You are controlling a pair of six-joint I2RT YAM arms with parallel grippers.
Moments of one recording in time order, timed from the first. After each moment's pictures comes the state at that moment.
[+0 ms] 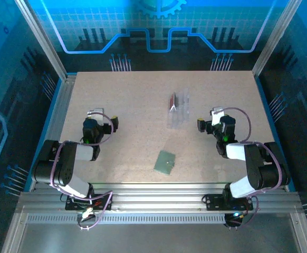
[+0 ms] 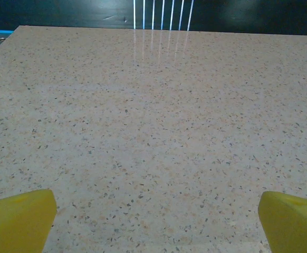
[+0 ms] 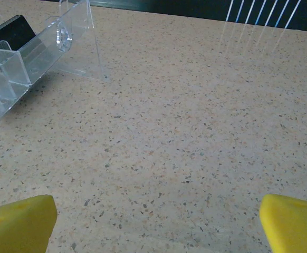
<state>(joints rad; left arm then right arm) -0.03 1.54 0.37 0.84 -0.03 -0.08 0.08 1.49 0.42 0.66 -0.02 -0.07</state>
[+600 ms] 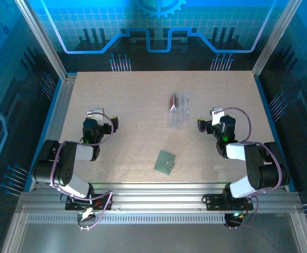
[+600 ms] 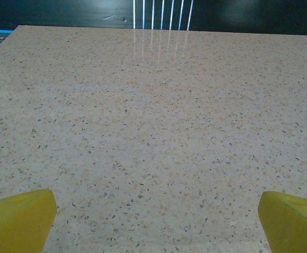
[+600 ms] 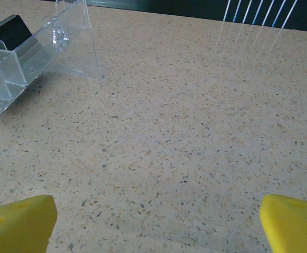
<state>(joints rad) -0.03 1.54 0.37 0.84 -0.03 -0.08 0.08 1.49 0.42 0.66 -0.01 -0.07</state>
